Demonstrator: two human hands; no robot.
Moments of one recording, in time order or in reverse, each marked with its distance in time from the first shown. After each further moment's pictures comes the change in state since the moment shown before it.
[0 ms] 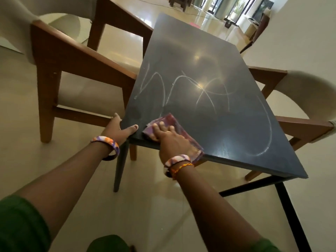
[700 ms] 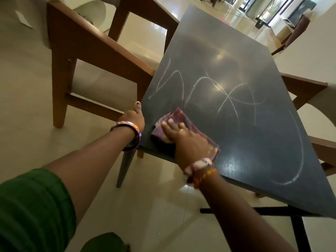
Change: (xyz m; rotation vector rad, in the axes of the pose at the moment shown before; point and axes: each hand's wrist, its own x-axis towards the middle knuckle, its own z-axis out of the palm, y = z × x) left_hand 0.048 0.031 0.018 0.120 0.152 -0.299; right_hand 0.043 0.017 -0.009 -0.106 -0.039 -0.184
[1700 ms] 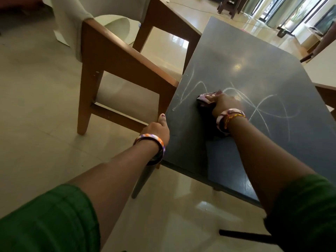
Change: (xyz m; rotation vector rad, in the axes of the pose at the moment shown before) left_hand 0.012 -0.006 0.002 0.005 -0.024 0.045; right_hand 0.135 0.054 -0.031 0.120 0.139 0.332
